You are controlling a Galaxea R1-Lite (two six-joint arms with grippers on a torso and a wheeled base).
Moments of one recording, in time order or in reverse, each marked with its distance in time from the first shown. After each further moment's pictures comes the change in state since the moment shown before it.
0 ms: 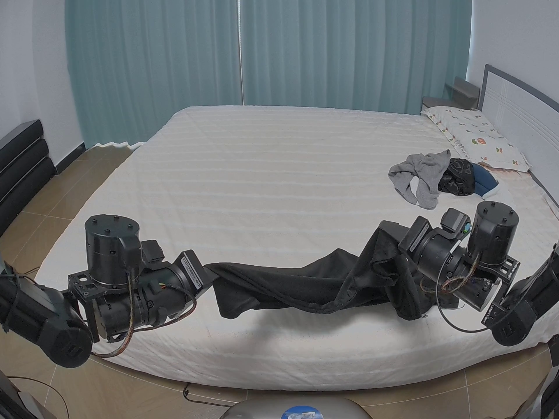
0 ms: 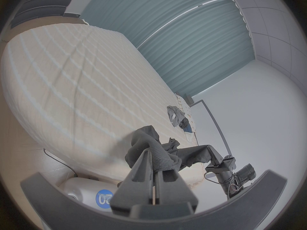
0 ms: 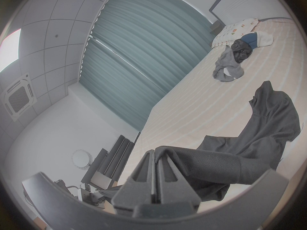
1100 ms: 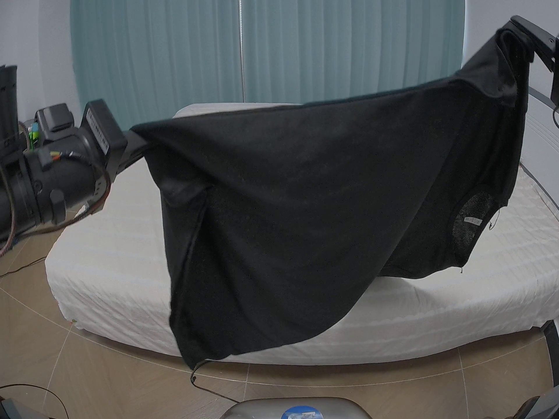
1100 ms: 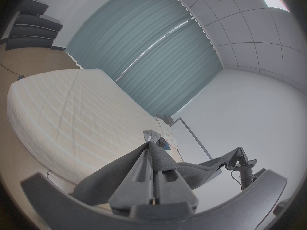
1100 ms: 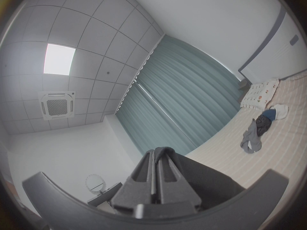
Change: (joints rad) left arm 0.014 -0.345 -0.525 0.590 0.134 0.135; right arm -0.126 -0.526 -0.664 0.686 -0.030 -0.163
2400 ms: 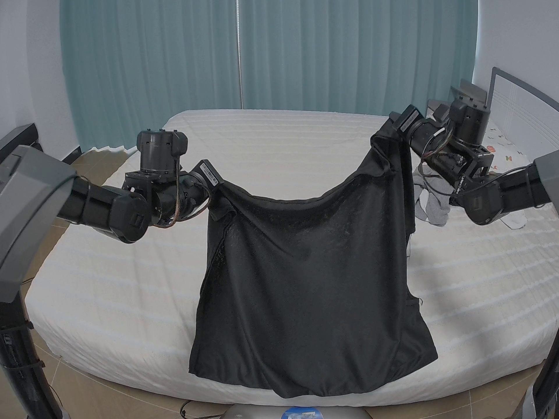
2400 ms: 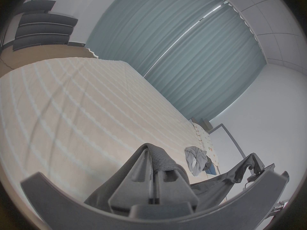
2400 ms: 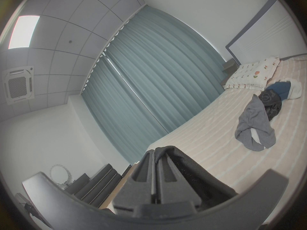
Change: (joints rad) left arm 0.187 0.783 -0.305 -0.242 -0.013 0.002; right arm -0.077 0.811 -0.200 -0.314 -0.008 -0.013
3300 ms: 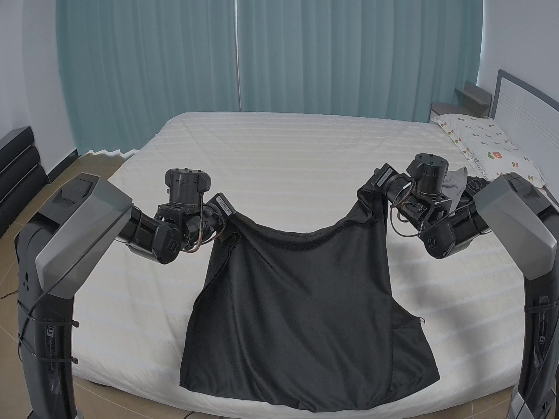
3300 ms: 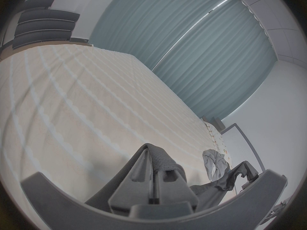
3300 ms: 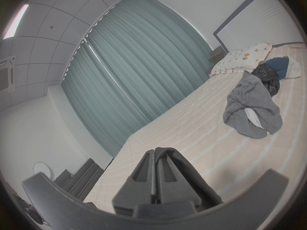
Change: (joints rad) left arm 0.020 0.257 -0.106 -0.078 0.015 0.003; right arm -0.022 0.298 -0.046 -0.090 -0.053 0.002
